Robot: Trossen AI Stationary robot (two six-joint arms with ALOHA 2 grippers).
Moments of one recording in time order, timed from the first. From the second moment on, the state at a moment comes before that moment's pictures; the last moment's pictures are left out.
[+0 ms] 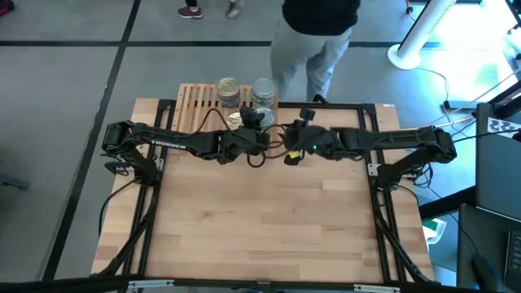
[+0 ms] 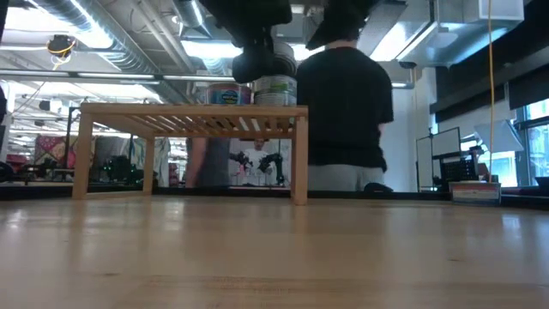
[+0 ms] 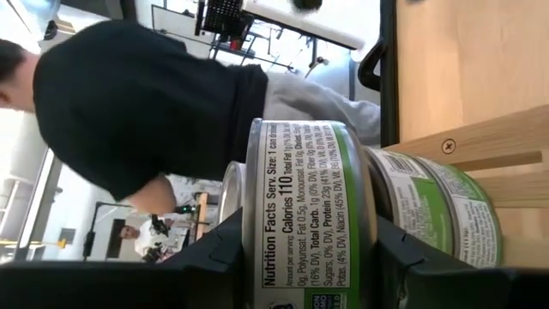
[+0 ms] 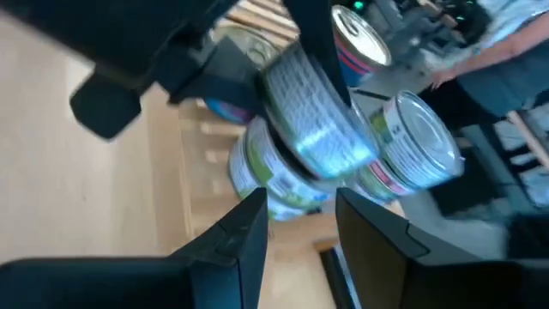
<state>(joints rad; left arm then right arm) 0.04 1.64 1.23 -0.02 -0.93 0.94 0.01 1.43 1.28 -0.41 0.58 -0.29</state>
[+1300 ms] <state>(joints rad) 0.05 1.64 1.23 -0.02 -0.92 0.88 -0.13 1.52 1.28 -0.18 0.37 -0.30</state>
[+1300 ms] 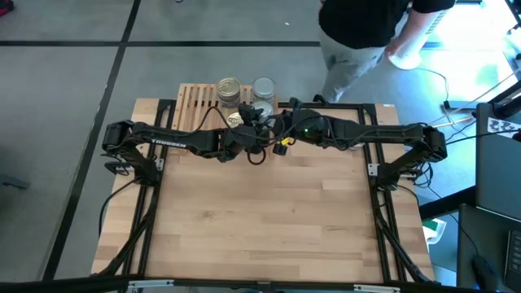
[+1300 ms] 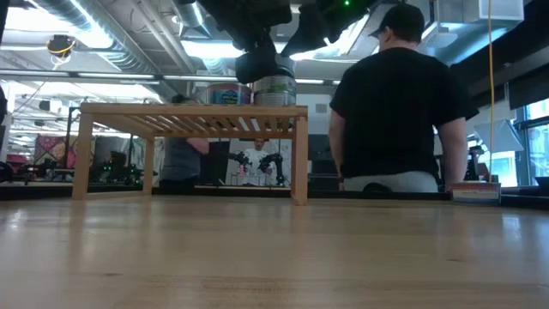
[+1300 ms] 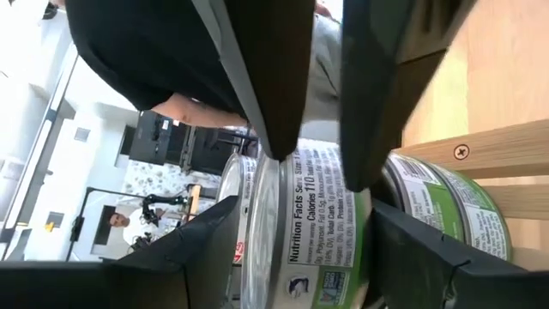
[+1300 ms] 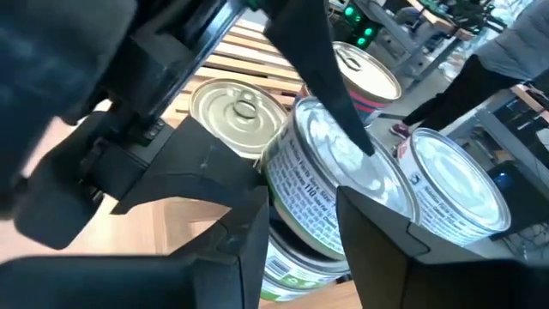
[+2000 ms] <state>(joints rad) -0.01 1.64 1.23 -0.01 -0.96 0.92 -0.13 1.52 1.28 -0.18 0.46 -0.32</state>
